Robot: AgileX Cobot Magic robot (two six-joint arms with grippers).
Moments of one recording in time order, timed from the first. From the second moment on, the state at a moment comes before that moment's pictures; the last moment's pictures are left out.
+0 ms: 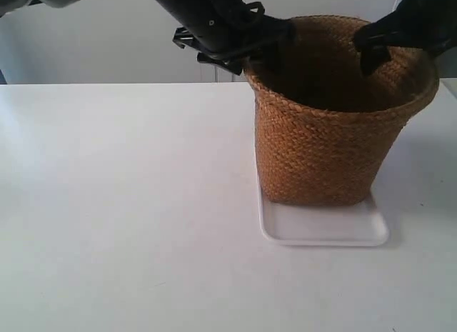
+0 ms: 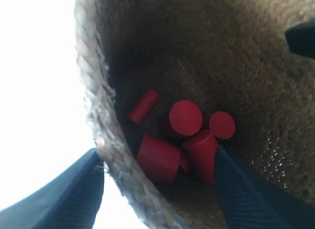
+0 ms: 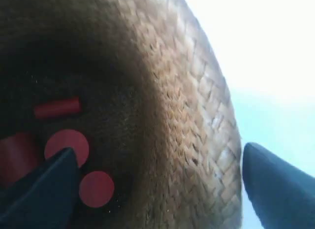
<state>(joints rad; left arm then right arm) -0.54 1.99 -2.05 -0.28 0.95 -0.03 -0.03 1.78 -1.70 -0.07 1.04 -0.10</state>
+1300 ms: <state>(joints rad) -0.70 0.87 -0.92 -0.05 0.64 -0.11 -0.03 0.57 -0.91 0.34 0.84 -0.25</state>
